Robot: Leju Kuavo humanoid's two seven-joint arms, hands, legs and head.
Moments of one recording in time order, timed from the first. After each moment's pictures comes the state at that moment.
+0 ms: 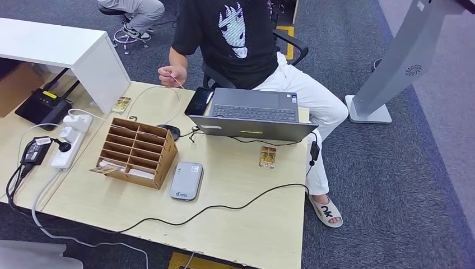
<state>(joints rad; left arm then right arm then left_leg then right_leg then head) -0.09 -0.08 1.36 -0.44 -0.25 0.69 -0.59 -0.03 0.04 -0.33 -0.22 0.09 -0.62 0.05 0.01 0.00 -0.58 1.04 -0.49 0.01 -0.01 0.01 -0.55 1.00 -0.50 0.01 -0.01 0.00</state>
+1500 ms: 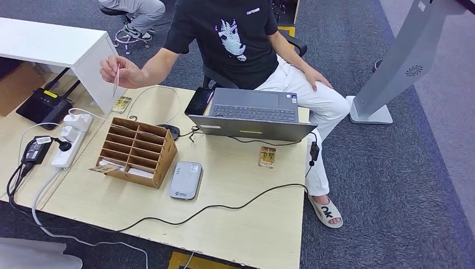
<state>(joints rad) 0.29 -0.08 0.48 -2.18 -0.15 0.35 -0.64 -0.03 0.08 -0.44 -0.22 0.24 -0.53 0.13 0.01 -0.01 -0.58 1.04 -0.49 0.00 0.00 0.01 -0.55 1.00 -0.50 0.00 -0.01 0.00</state>
